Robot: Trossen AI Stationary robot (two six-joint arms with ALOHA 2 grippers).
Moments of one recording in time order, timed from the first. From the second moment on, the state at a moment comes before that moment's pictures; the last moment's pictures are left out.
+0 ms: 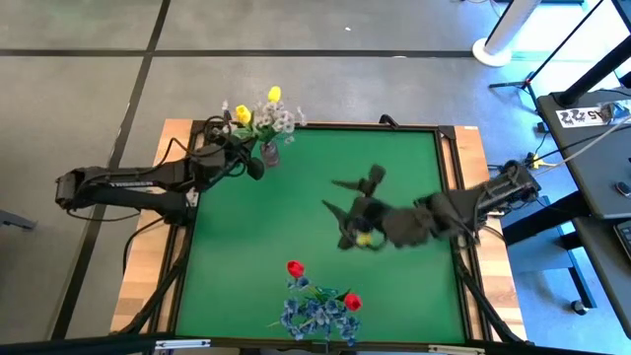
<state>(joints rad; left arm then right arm) 0.24 0.85 0.53 0.05 -0.71 -0.18 0.45 1.60 1.71 -0.40 0.92 -0.15</state>
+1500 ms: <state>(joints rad) 0.29 0.93 0.53 0.16 -0.53 -0.15 -0.24 1.90 1.14 0.39 -0.07 -0.19</state>
